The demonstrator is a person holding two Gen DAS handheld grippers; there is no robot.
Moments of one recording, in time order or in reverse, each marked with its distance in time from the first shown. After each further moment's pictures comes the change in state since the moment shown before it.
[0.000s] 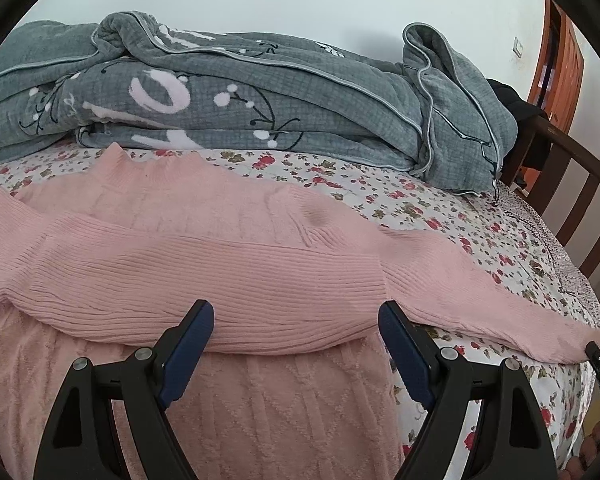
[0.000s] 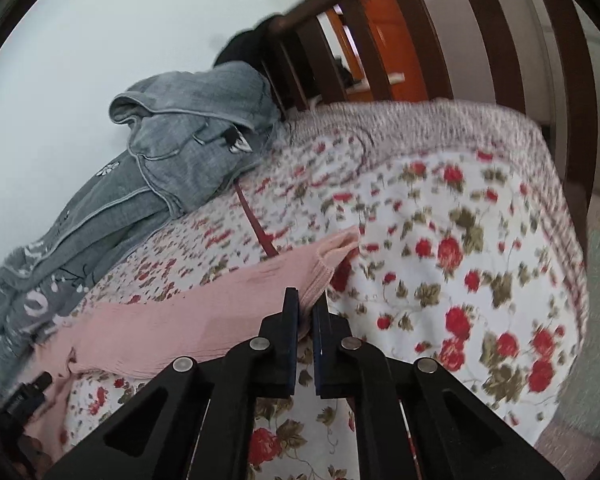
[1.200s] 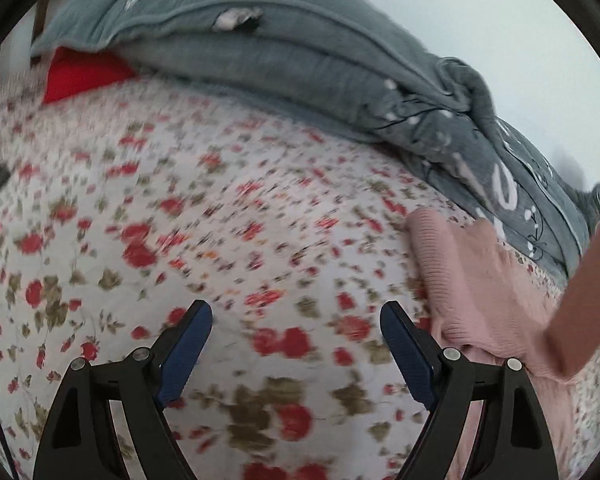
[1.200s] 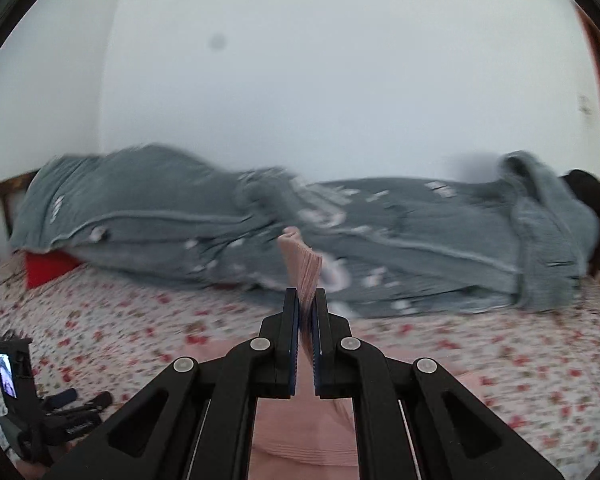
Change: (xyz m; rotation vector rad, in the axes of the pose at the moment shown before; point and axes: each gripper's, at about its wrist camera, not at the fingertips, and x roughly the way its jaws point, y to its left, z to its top) left arm -0.149 0.378 -0.009 -0.431 -0.023 0.334; right arm -0.121 0.519 -0.110 -0.663 -0.018 0.563
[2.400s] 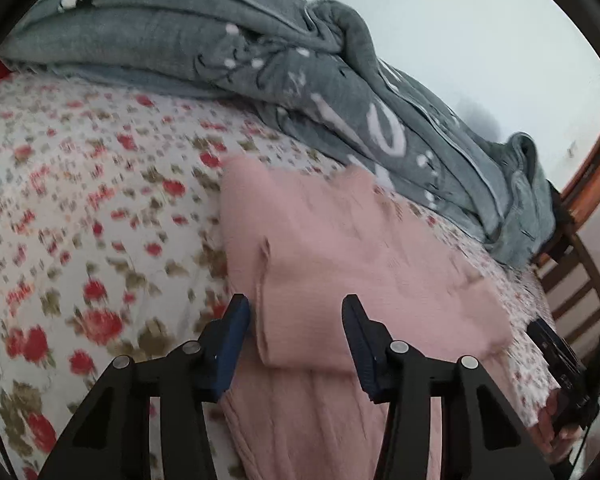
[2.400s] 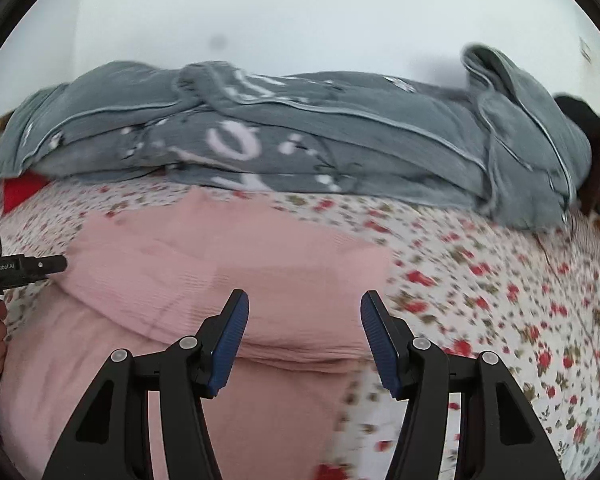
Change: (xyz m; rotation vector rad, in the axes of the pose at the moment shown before) left arm 0.032 -0.110 -0.011 0.154 0.097 -0.320; right arm 0.001 -0.195 -0.113 0.025 0.229 -0.057
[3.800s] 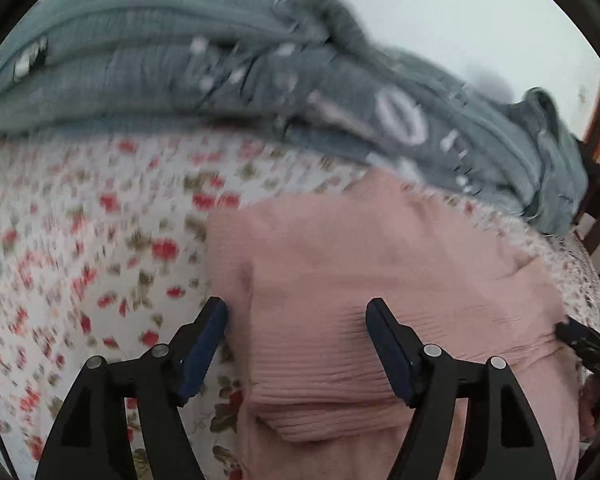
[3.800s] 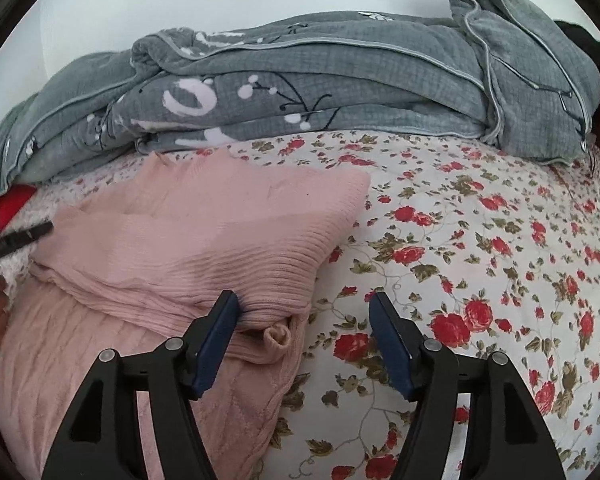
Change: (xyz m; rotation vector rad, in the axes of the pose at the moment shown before) left arm 0.051 -0.006 0.023 0.159 0.029 0.129; right arm 0.056 -0.031 -0.022 0.112 0.166 0.055
